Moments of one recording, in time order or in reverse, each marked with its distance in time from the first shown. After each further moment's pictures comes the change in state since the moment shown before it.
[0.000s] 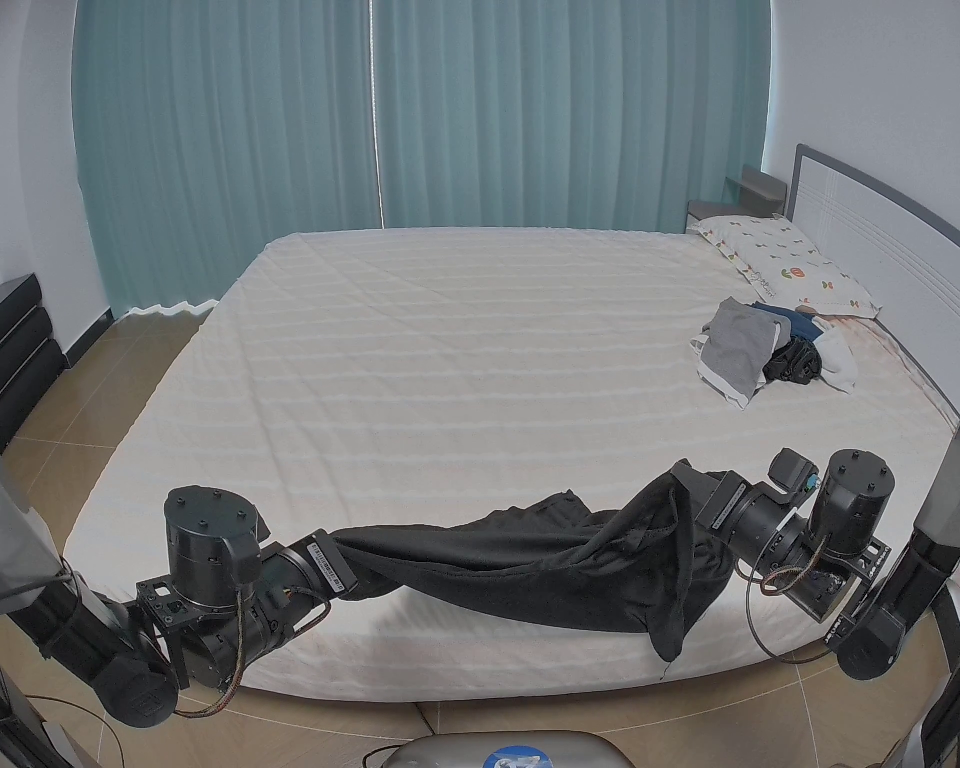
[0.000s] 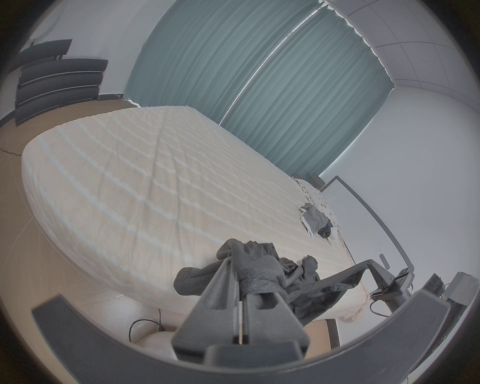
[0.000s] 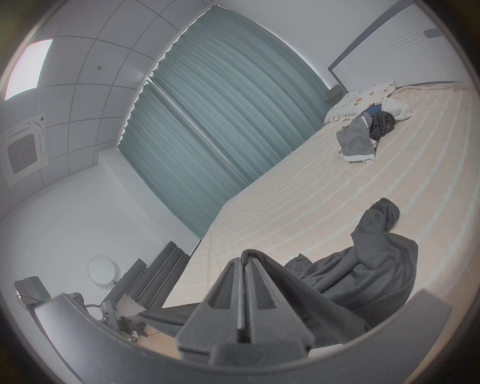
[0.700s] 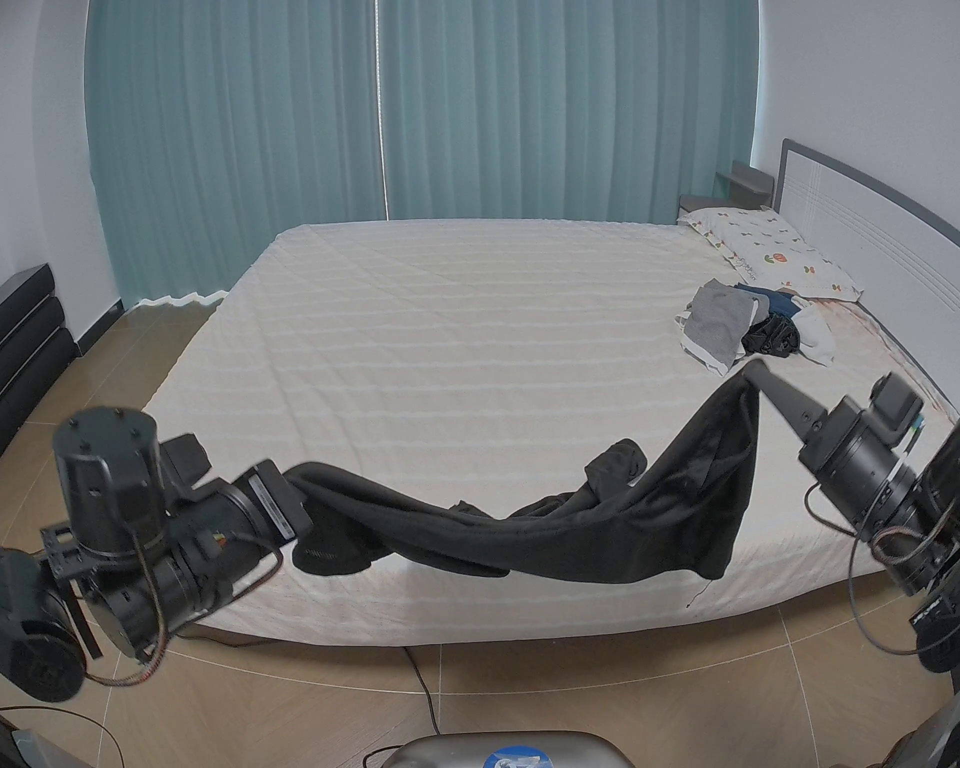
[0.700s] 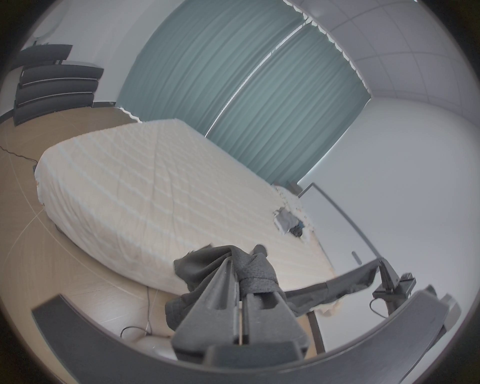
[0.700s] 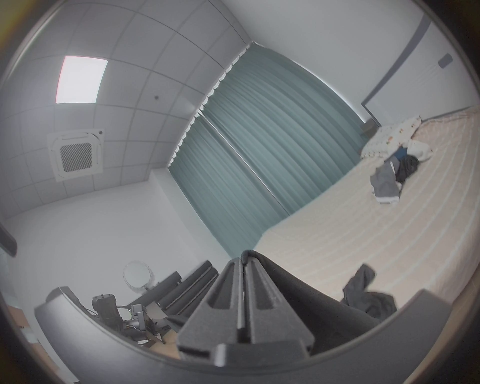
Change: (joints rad) left arm -0.033 -0.319 -0.142 0.333 0.007 0.020; right arm 0.009 -0.374 0.009 0.051 0.076 -0.067
